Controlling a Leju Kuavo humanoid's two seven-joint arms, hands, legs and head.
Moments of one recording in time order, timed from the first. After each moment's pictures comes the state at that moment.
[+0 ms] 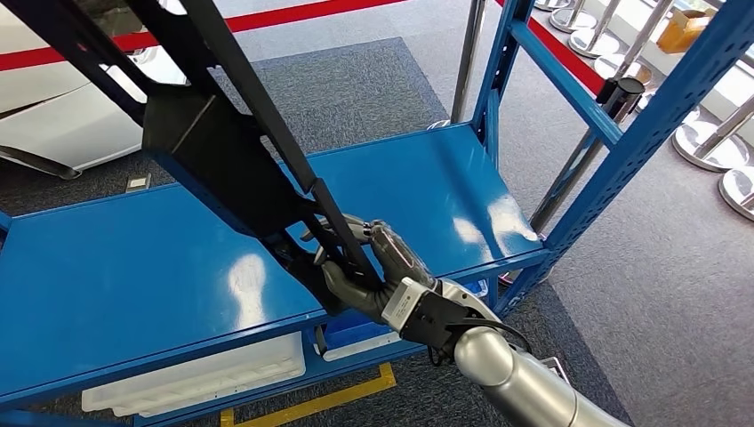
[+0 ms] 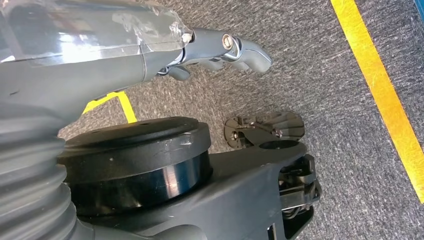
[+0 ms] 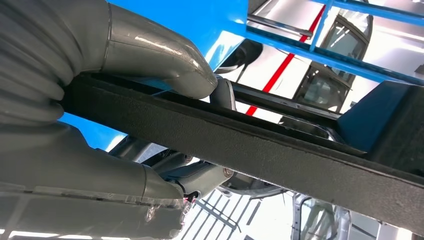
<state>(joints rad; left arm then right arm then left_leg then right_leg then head) -0.11 -0.05 -1.13 -0.25 1.13 0.57 -0.19 -0.46 -0.17 0.79 -1.52 0.12 -0.11 -0.24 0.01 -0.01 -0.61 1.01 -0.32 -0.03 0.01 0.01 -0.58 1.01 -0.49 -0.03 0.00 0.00</state>
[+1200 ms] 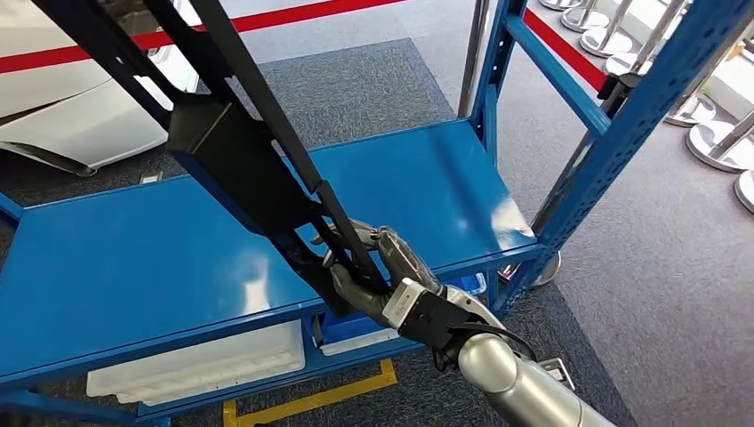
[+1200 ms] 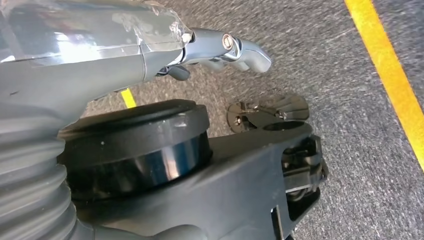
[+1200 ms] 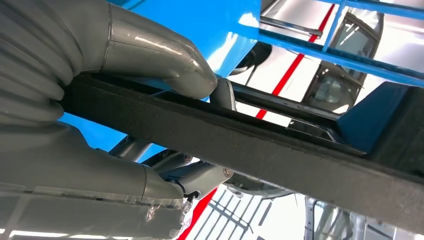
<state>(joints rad) -0.11 -0.05 -1.13 -0.25 1.10 0.52 -0.18 -0.45 -0.17 0.80 -1.50 0.13 -0.12 -0.21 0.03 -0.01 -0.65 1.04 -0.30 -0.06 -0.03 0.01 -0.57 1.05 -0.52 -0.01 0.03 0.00</state>
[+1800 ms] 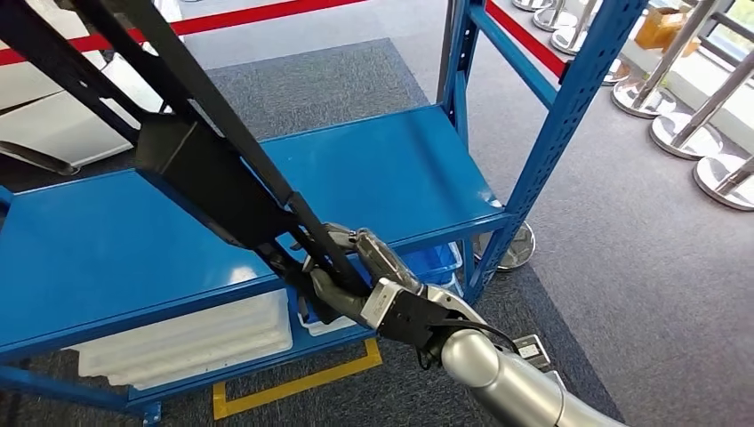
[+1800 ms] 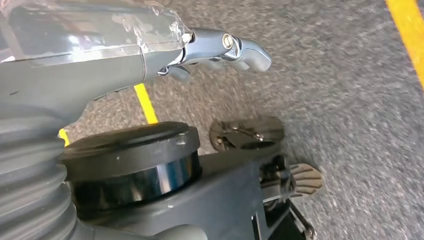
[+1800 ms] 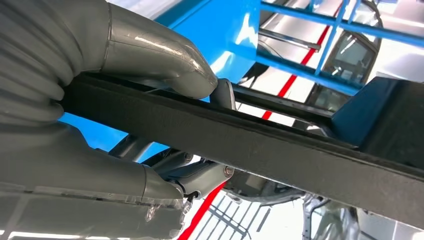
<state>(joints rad) -0.12 -0.05 -1.13 -0.25 1.10 0.52 -0.17 -0.44 -0.17 0.80 -1.50 0.13 -0.12 -0.20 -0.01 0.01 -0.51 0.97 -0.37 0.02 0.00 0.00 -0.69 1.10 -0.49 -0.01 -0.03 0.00</state>
